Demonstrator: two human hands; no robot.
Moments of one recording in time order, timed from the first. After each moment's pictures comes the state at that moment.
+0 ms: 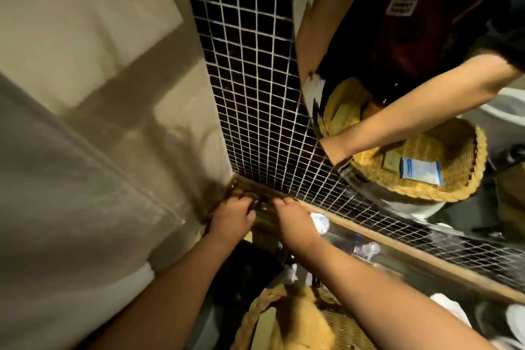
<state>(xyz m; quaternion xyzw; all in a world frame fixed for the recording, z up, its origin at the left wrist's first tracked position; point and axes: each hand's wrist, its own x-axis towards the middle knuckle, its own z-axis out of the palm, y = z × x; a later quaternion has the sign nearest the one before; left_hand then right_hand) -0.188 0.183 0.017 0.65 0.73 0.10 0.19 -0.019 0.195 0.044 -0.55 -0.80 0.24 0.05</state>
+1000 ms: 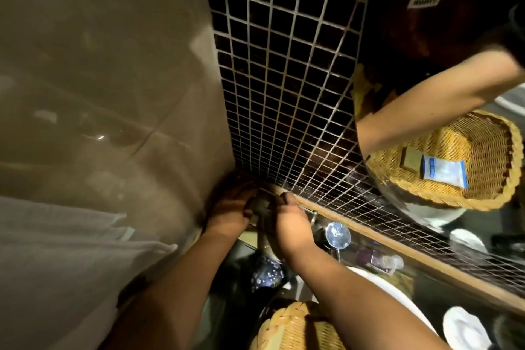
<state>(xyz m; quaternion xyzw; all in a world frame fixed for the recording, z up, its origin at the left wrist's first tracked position) -0.212 0.219 -0.032 0.70 0.68 0.05 0.19 -0.056 0.213 -0.015 -0.65 -0.67 0.34 0.11</state>
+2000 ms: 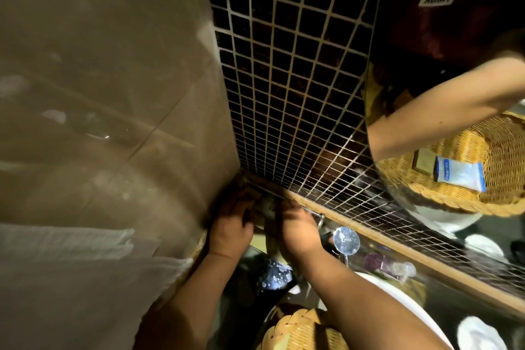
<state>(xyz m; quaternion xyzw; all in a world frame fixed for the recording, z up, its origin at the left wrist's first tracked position) -0.211 0.184 -0.043 0.64 0.70 0.26 0.15 -0.048 0.226 -0.036 -0.61 -0.73 0.30 0.03</state>
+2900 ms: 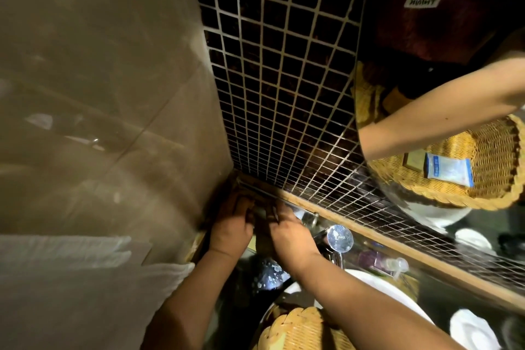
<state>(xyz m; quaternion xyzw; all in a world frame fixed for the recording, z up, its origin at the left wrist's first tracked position) -0.201 0.191 -0.041 0.67 0.70 0.17 0.17 -0.042 0.205 -0.030 -0.49 -0.84 0.20 -0.10</state>
